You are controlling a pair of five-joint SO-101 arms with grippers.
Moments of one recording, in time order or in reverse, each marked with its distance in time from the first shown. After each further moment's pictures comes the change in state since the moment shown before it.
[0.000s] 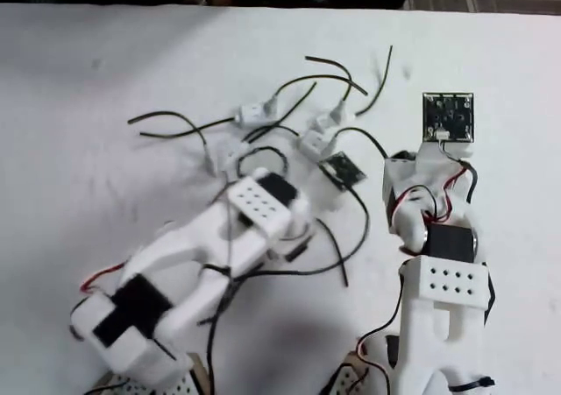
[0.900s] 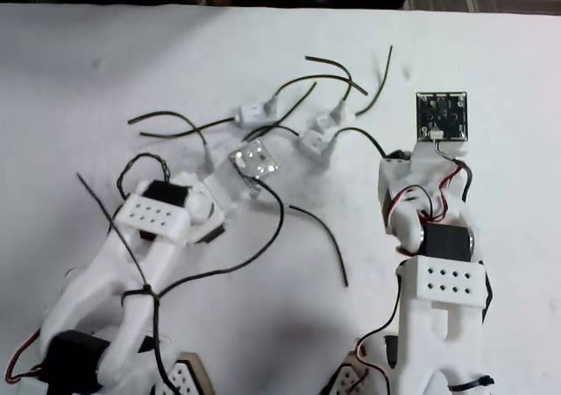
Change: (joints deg) left arm -25.0 -22.9 24.6 -14.8 -29.6; right arm -1.5 0.0 0.0 0.0 0.0
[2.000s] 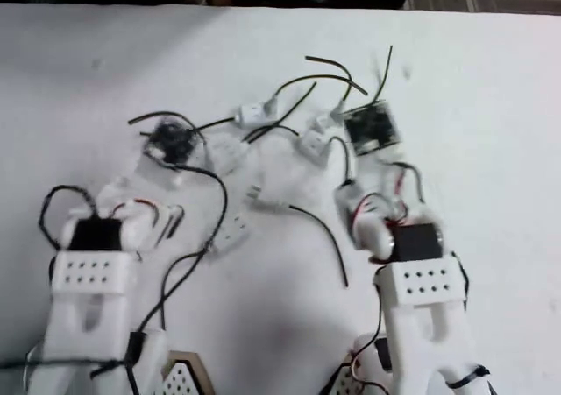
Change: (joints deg) left arm -16.5 -28.4 7.6 5.9 11.4; right arm -15.8 0.0 0.0 12.2 7.9
